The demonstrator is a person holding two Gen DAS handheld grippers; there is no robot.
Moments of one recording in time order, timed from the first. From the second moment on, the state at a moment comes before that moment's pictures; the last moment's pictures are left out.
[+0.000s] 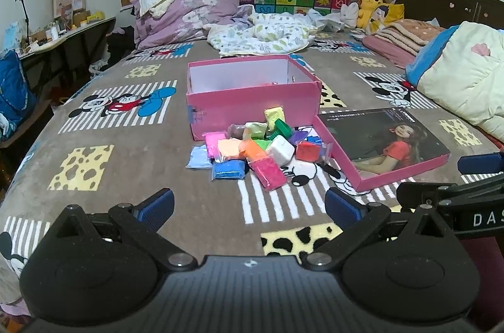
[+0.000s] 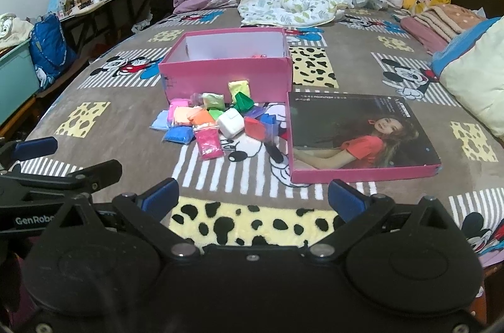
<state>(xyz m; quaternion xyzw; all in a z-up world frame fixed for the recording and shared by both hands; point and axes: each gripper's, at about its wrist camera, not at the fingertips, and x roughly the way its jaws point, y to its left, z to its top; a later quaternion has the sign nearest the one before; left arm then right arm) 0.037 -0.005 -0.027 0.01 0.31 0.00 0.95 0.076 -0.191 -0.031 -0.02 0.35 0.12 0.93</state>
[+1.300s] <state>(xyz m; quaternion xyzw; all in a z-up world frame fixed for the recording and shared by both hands) 0.166 0.014 -0.125 -0.02 0.35 -0.01 0.93 0.239 -0.191 -0.119 0.00 0.29 0.22 0.93</state>
